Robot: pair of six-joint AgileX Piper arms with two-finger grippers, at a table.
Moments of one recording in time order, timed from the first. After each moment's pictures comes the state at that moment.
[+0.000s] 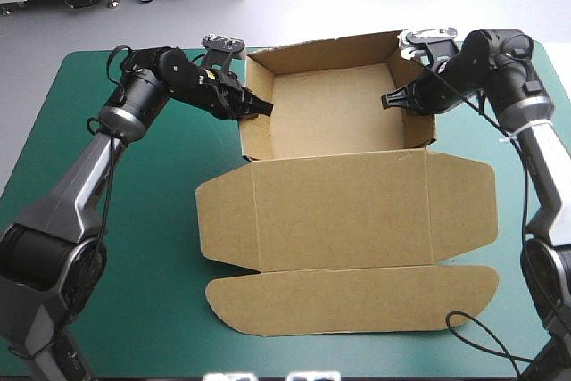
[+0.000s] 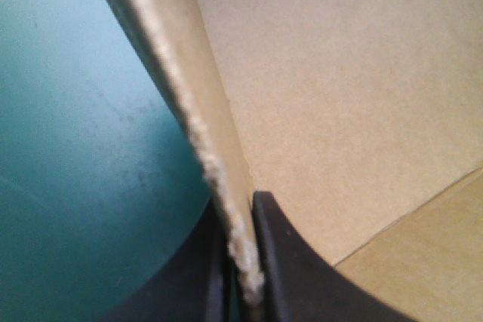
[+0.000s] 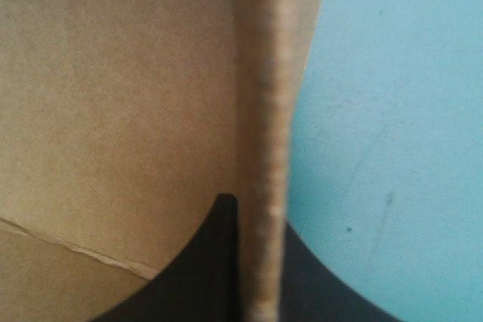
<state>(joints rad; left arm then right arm) -0.36 1.85 -1.86 -0.36 1.08 0.21 0.15 1.76 -1.81 0.17 1.19 -0.11</state>
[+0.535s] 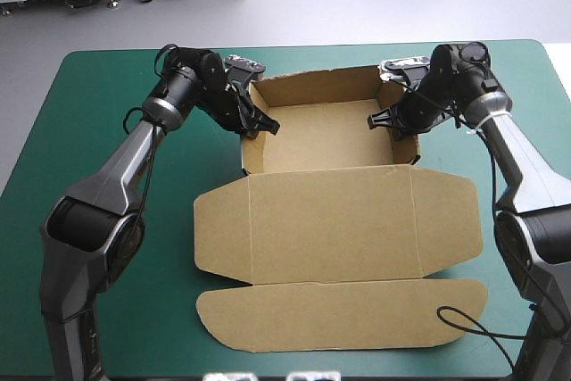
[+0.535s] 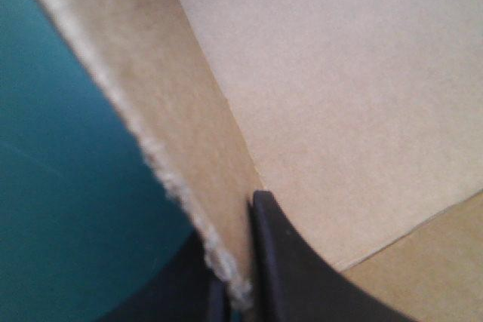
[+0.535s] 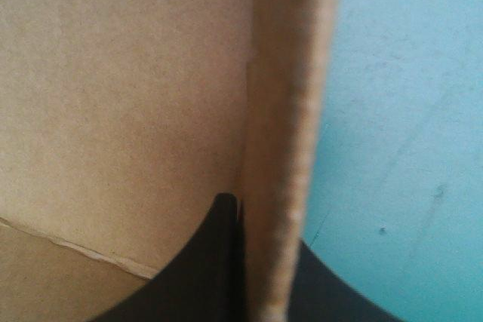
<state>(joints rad) -0.40 2.05 -2.01 -0.18 1.25 0.17 0.18 1.91 -1.81 0.15 1.22 -0.10</state>
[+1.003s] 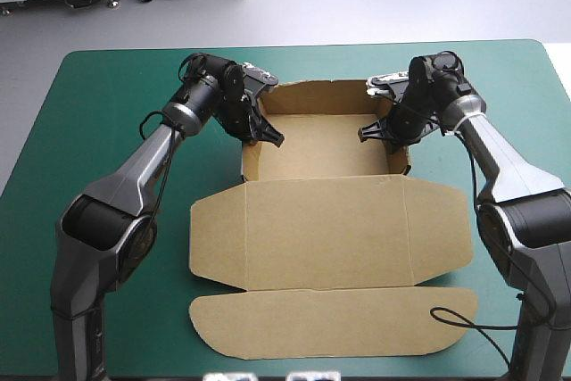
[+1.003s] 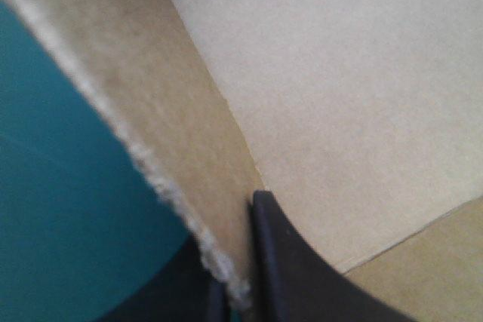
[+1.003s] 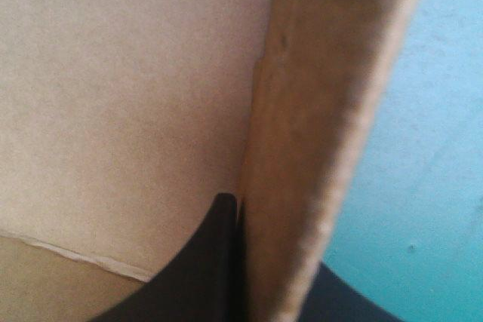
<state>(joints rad) -0.46 2.09 -2.01 -0.05 1.26 0.16 0.23 2.00 -1.81 0.10 1.22 -0.06</state>
